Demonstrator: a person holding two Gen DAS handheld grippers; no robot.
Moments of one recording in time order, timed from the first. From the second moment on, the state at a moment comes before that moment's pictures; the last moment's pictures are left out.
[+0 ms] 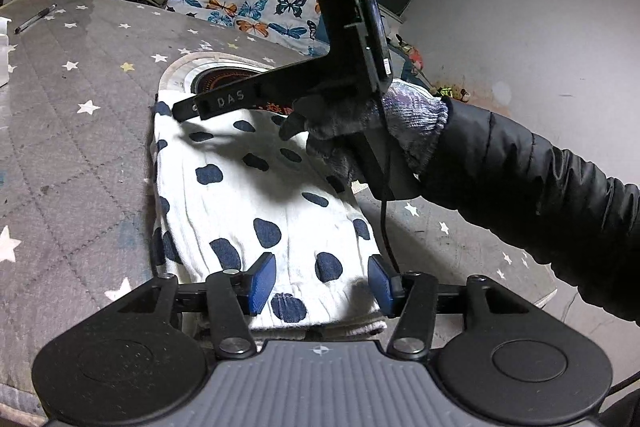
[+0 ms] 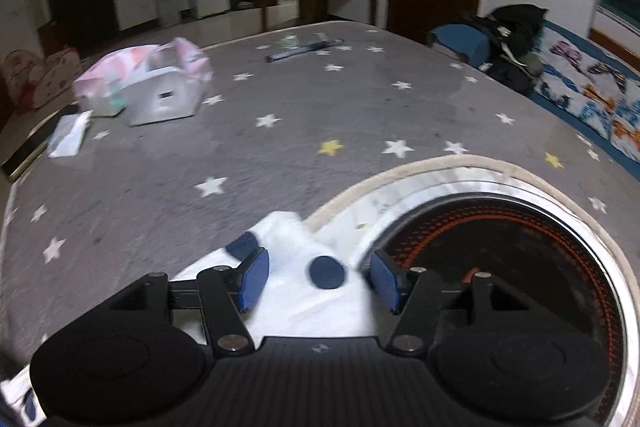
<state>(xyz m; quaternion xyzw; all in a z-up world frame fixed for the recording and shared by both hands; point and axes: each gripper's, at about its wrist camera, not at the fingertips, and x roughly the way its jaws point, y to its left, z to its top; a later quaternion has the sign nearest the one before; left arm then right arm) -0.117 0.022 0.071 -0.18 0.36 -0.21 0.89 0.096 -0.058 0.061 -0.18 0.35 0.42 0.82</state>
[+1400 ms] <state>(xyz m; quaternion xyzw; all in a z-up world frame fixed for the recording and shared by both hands) -0.153 0.037 0.077 -0.07 0.34 -0.11 0.93 0.094 -0.132 0.071 -0.11 0.34 0.35 0.87</state>
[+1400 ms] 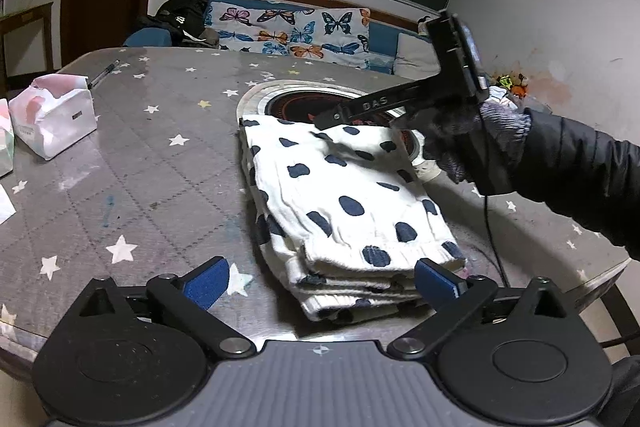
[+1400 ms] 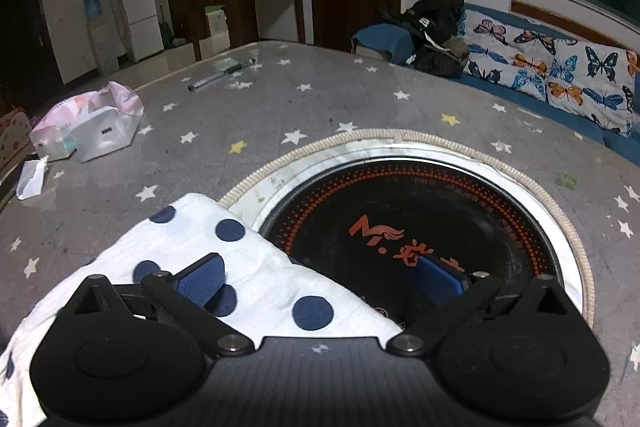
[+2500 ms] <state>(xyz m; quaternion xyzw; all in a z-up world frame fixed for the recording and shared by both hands) -0.157 0.034 0.051 0.01 0.37 -0.06 0.93 -0.060 -0.154 0.080 -0.21 0.25 0.47 0.82</state>
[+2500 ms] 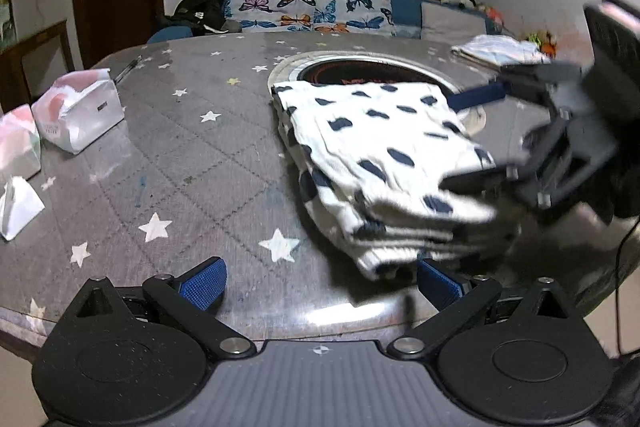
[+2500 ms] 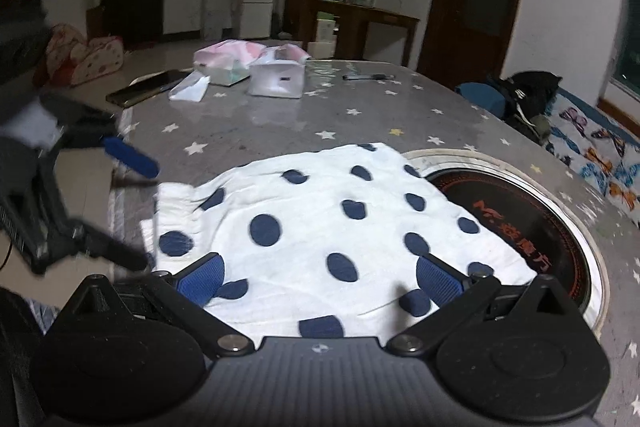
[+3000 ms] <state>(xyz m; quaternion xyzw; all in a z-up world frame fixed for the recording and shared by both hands) -0.151 0.041 0.042 0.01 0.36 -0.03 0.93 -0.058 -0.145 0.081 -0.22 0.24 0.47 0.82</state>
